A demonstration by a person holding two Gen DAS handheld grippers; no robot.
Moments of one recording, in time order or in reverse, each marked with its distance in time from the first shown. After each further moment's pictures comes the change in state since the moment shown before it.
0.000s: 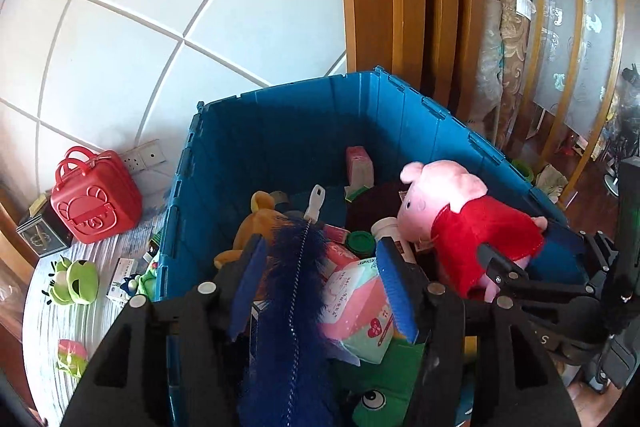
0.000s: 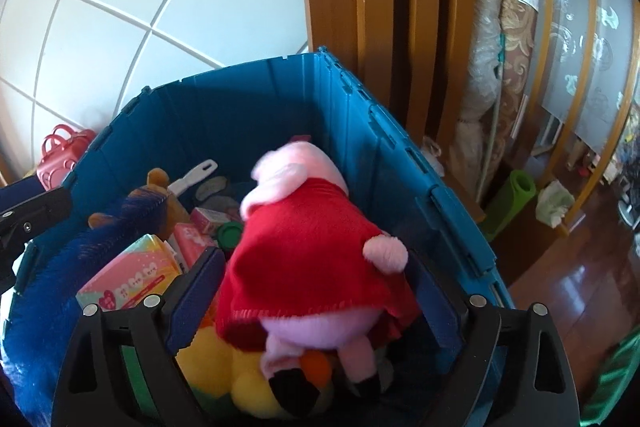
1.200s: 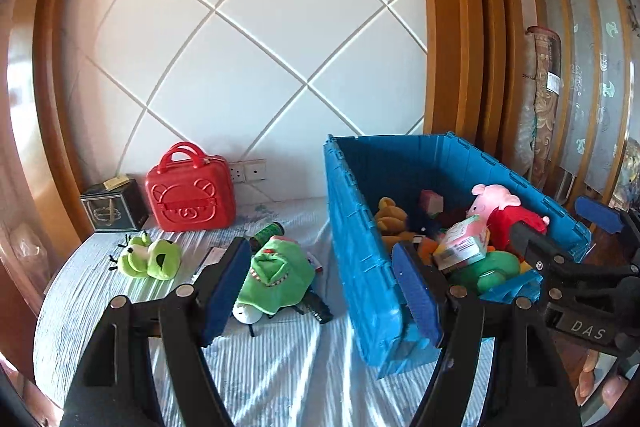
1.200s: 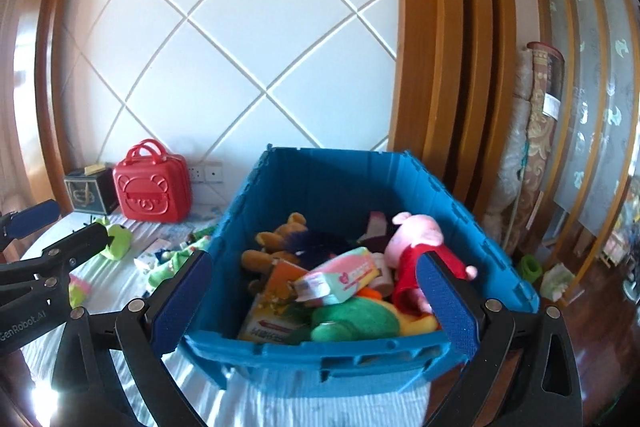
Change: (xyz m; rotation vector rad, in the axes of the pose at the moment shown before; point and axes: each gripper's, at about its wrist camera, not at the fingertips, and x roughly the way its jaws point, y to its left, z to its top) left arm -0.176 0.171 -0.129 -0.157 -0.258 0.144; right arm -0.181 0.189 -0.060 -0.192 -0.299 0.081
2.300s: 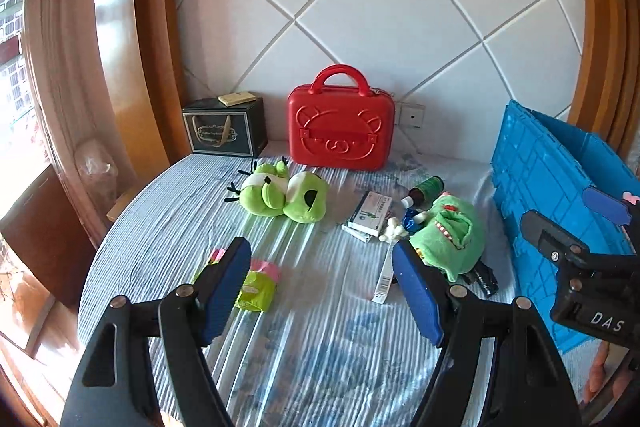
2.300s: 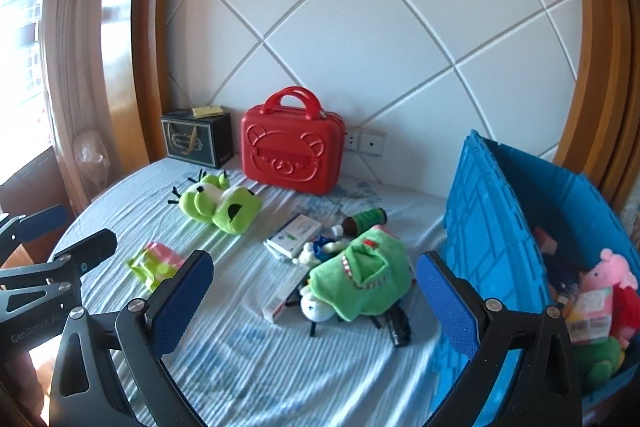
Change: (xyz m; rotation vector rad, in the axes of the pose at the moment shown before) left arm 0.071 0.257 -0.059 -0.204 0.203 0.302; right arm 0.118 0.283 -0.002 -0.180 0.140 0.331
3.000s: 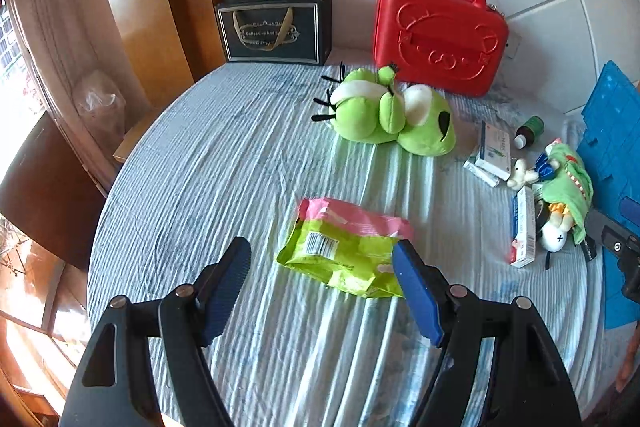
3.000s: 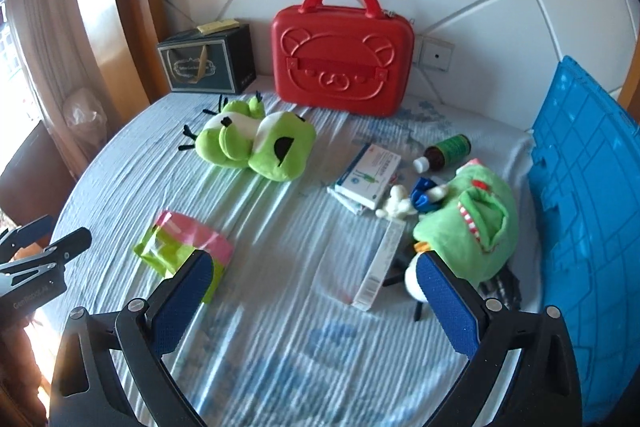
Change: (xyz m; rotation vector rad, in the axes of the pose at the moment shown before) left arm 0.183 0.193 -0.021 -0.012 0.322 0.020; right arm 0.176 0.124 -0.016 0.077 0.317 0.016
